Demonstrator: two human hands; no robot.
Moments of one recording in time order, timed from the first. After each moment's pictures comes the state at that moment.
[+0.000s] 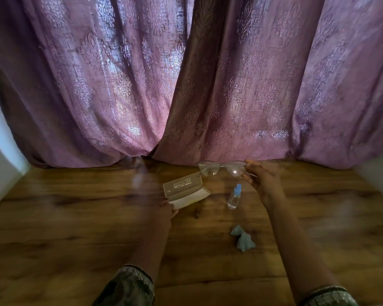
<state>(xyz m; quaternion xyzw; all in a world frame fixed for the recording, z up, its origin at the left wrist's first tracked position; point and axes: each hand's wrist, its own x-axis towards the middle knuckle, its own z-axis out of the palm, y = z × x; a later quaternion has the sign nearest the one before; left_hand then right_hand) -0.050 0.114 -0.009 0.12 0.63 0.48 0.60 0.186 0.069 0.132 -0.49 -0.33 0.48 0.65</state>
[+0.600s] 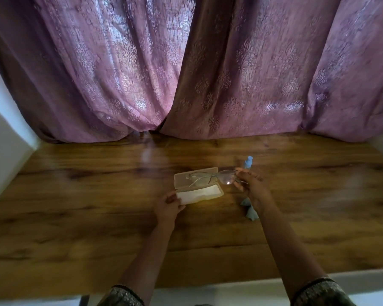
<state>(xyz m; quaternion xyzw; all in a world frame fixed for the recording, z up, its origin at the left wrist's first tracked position) -0.071 0.038 -0.021 0.21 0.63 0.48 0.57 0.140 0.032 0.059 -0.56 -0.29 0.53 0.57</state>
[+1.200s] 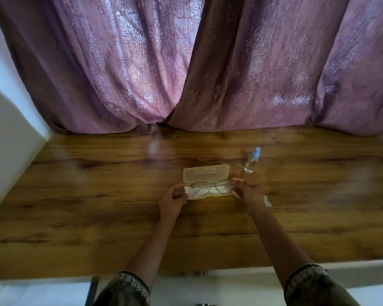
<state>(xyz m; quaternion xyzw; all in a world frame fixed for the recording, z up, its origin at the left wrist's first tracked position) -0.094 0.020 -0.039 0.39 0.63 0.44 0.51 0.116 0.017 0.014 -0.63 -0.23 0.53 0.52</state>
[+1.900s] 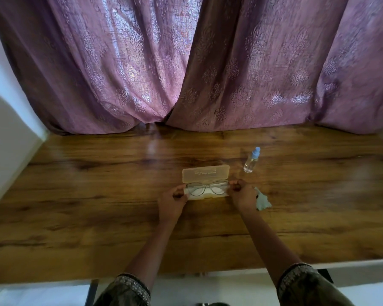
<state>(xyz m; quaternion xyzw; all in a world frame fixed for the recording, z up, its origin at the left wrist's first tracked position) -0.094 0.014 -0.029 0.51 0.65 0.41 0.39 0.101 0.017 0.001 -0.76 -0.43 0.31 0.37</state>
